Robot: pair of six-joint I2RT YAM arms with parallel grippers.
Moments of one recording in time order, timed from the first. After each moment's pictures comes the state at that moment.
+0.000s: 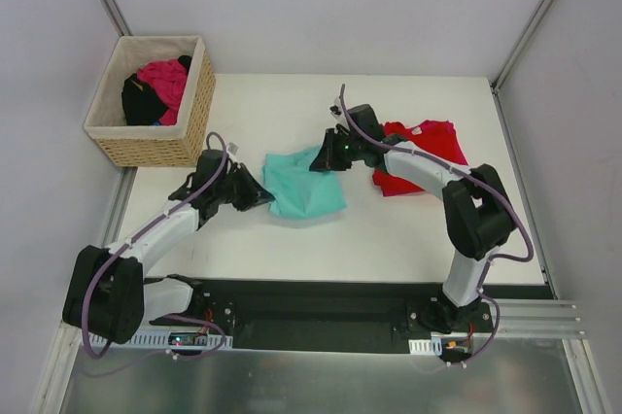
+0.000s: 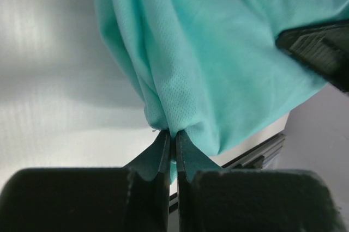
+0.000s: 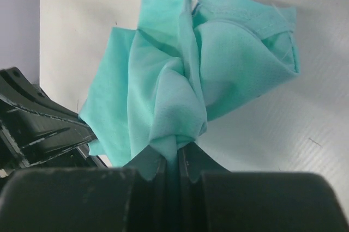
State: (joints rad) left arm -0.29 1.17 0.56 -0.16 0.40 -0.87; right arm 0.59 1.84 1.28 -0.18 -0.43 0.57
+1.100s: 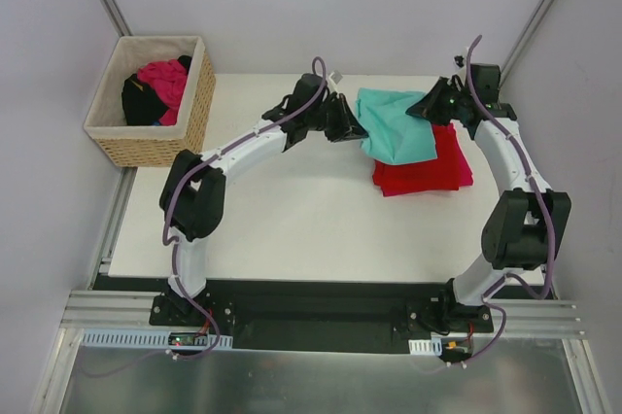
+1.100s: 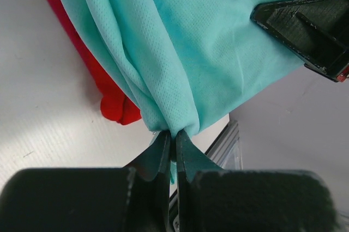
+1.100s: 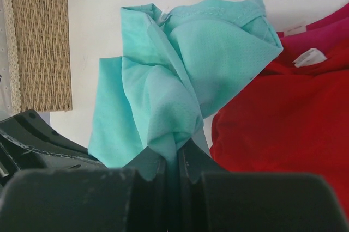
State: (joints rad) left arm -0.62 1.95 1.61 -0.15 0.46 -0.90; right arm 0.02 1.65 1.45 -0.45 -0.46 0.49
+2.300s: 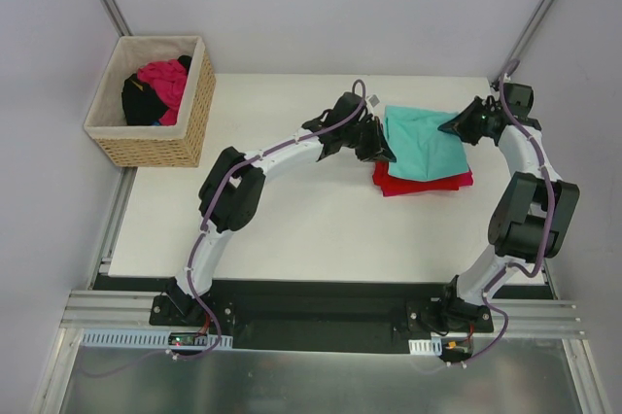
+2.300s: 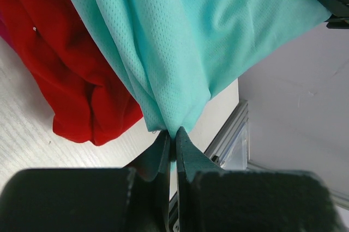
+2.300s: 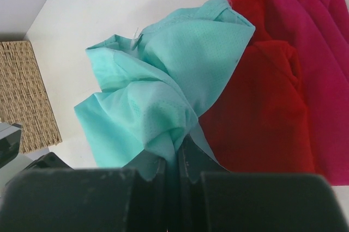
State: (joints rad) left arm -0.76 2.24 1.84 -0.19 0.49 -0.93; right arm -0.23 1.73 1.36 -0.44 -0.51 0.50
